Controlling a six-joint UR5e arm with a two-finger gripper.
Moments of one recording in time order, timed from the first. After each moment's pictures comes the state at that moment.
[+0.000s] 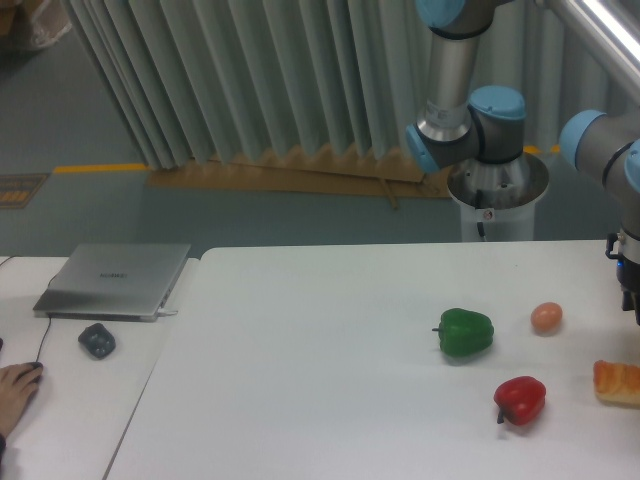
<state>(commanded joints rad) 2.63 -1.90 -1.53 -1.21 1.58 1.94</state>
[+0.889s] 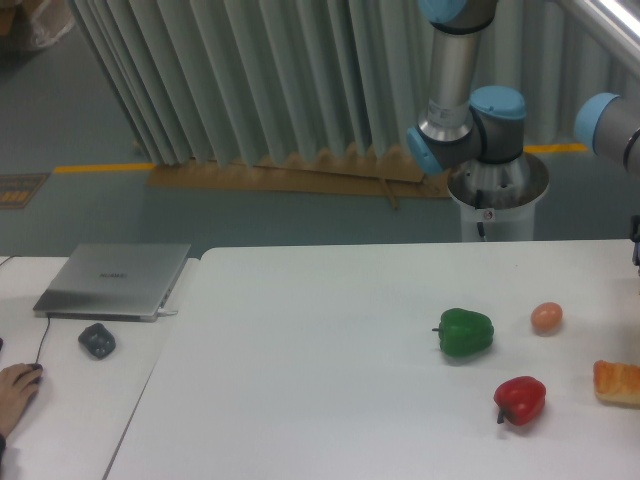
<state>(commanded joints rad) 2.69 -1.86 -1.53 -1.21 1.58 1.77</state>
